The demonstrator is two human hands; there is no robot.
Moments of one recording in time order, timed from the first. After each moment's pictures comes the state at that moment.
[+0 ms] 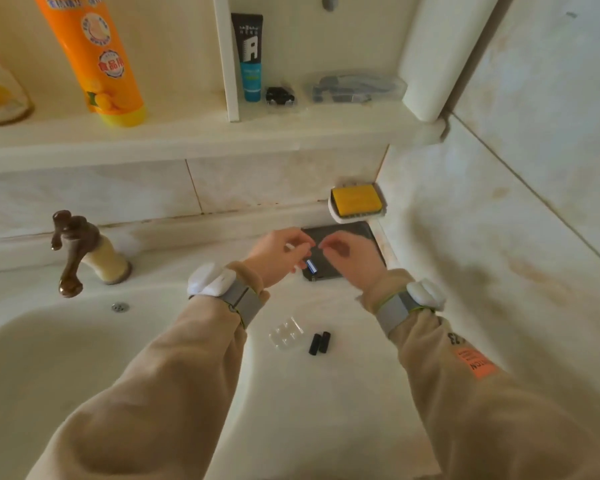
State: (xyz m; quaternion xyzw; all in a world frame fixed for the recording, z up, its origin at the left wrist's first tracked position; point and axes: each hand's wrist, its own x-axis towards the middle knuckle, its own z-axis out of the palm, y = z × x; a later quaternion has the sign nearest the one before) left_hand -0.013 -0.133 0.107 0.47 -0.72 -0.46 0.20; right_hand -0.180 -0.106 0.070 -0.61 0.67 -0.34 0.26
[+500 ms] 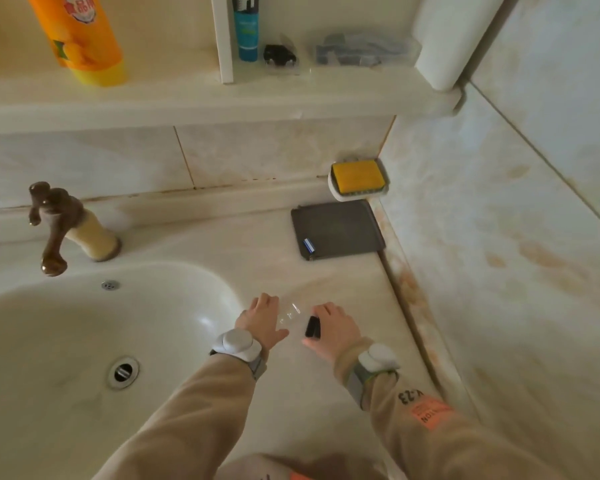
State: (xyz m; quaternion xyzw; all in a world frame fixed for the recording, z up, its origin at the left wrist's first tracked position) left_hand 0.012 -0.071 -0.049 0.54 -0.79 -0.27 -0.09; right_hand -0.145 -0.019 -0.057 -0.63 0.73 0.02 0.26
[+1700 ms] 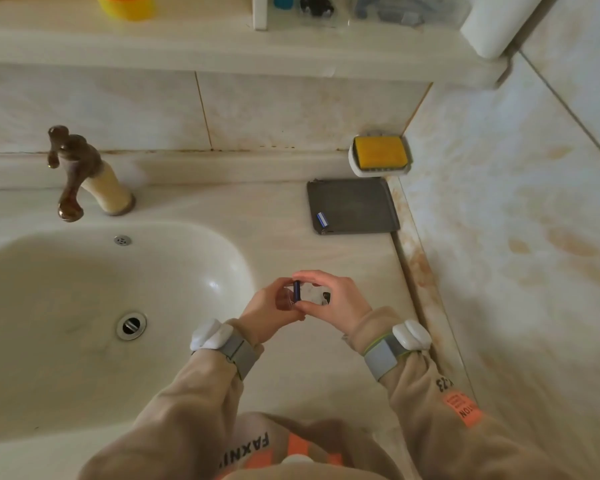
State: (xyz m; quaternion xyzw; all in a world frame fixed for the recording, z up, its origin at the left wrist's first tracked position) left_hand 0.024 -0.027 -0.024 0.52 -0.56 -0.61 0.20; right_hand -0.135 -0.015 -0.006 -0.66 0.59 -0.26 0.40
